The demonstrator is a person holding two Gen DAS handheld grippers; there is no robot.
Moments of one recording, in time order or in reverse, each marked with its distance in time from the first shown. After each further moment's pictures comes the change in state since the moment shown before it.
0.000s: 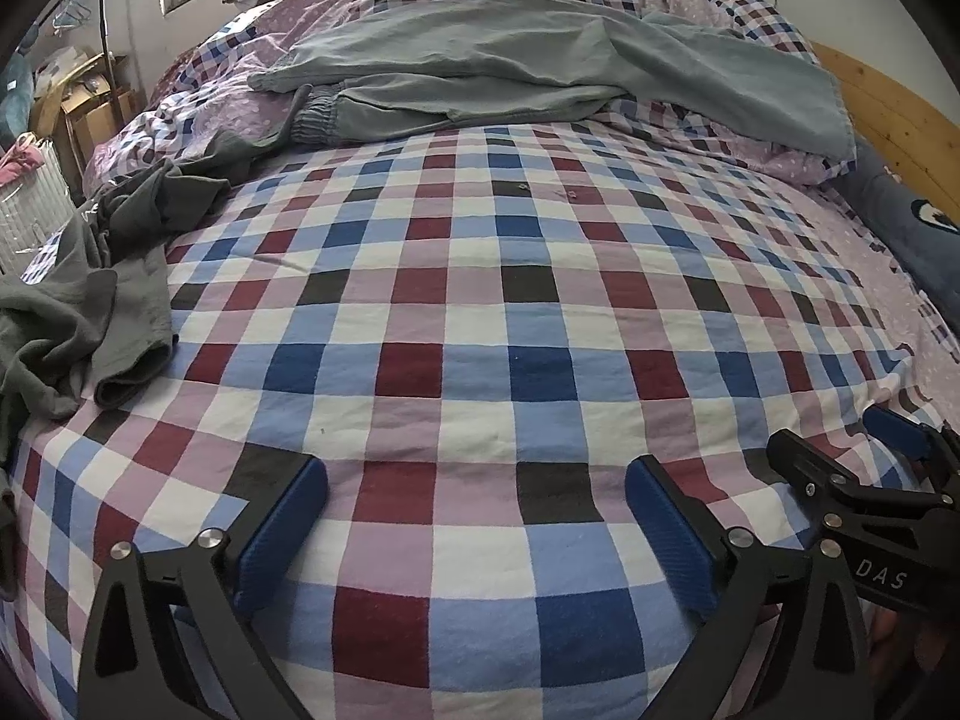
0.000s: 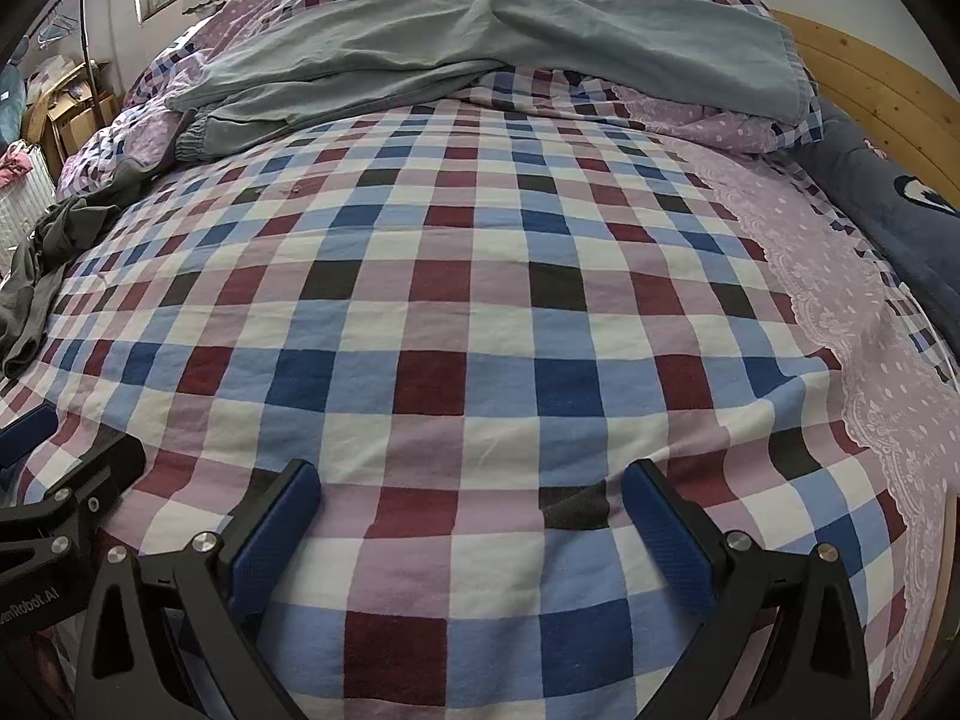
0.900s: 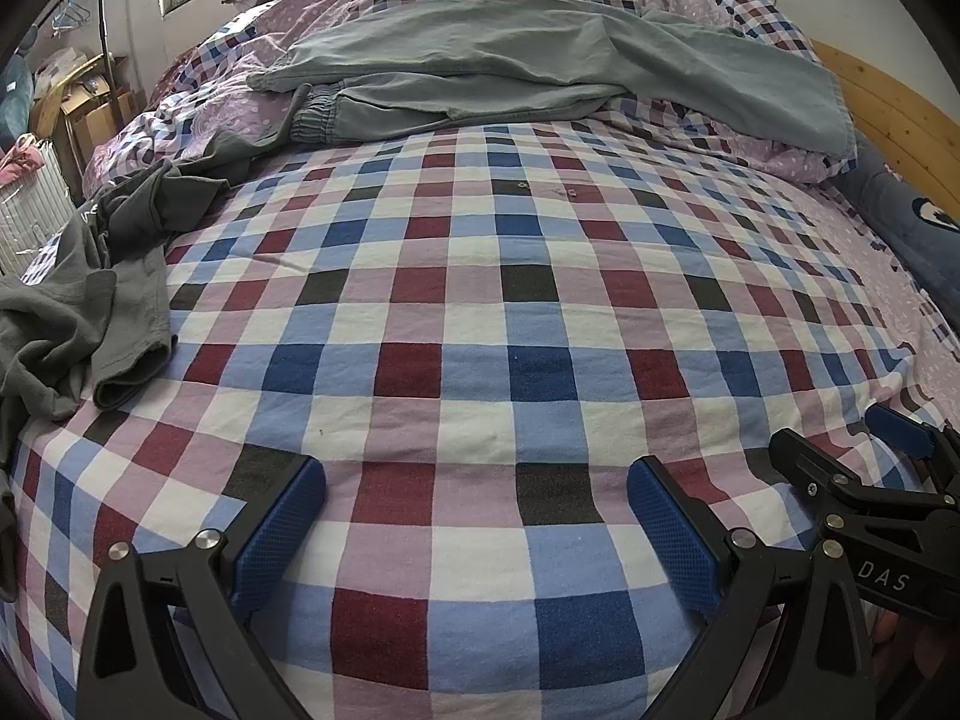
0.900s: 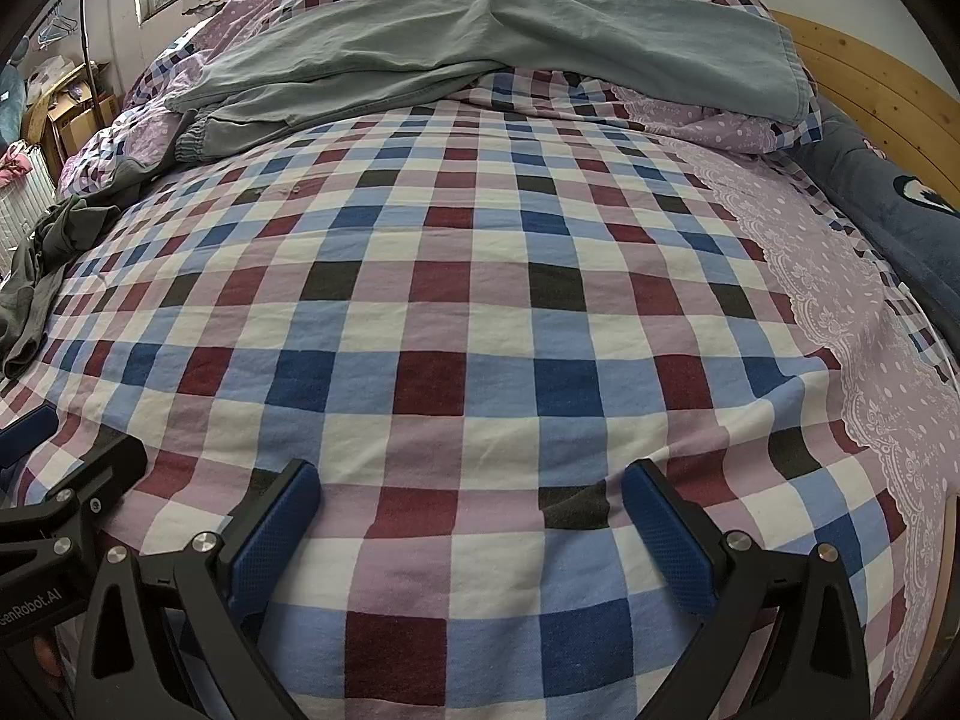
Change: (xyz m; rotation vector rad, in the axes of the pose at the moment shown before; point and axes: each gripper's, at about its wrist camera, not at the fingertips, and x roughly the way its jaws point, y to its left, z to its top) left arm 0.000 0.001 -0.001 -0.007 -0.007 0.002; right arm 0.000 0.000 0.000 -0.001 -0.003 0.003
